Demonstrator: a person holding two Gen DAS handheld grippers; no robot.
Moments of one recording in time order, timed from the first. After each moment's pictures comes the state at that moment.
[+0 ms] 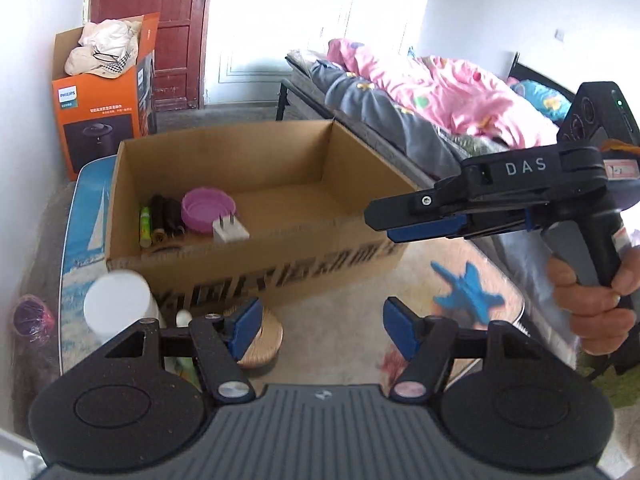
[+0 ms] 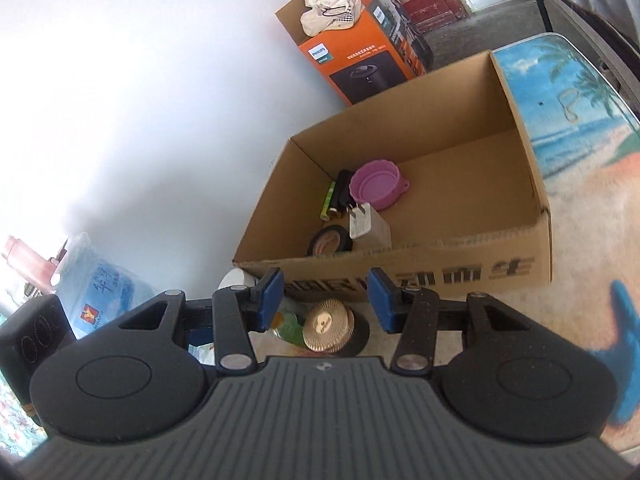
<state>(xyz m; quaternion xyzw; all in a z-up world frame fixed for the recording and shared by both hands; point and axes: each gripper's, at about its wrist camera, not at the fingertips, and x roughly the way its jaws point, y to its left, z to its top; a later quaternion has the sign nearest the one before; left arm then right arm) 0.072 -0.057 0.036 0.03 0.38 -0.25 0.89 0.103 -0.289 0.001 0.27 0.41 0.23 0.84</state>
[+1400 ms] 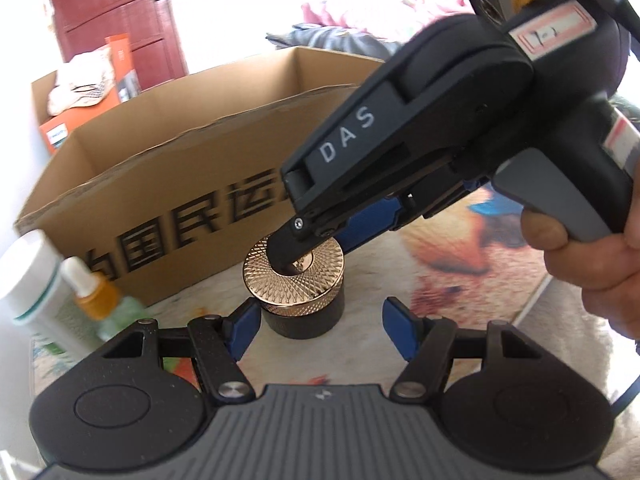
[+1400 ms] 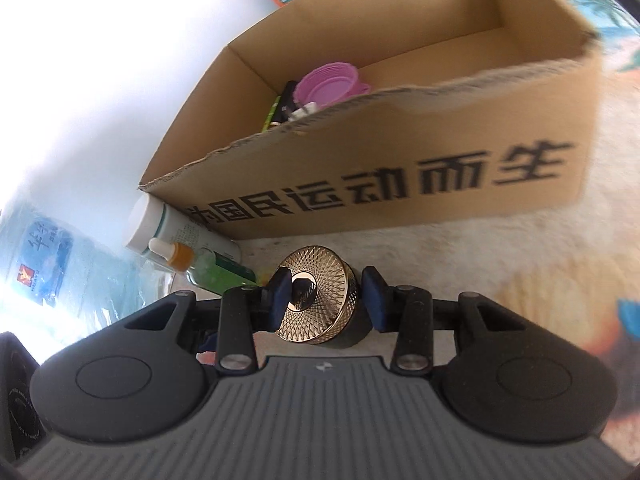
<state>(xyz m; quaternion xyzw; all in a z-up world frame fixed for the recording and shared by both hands) 0.064 -0.114 -0.057 0.16 0.37 -0.25 0.88 0.121 -0.259 -0.083 0.24 0.48 0.20 0.82</state>
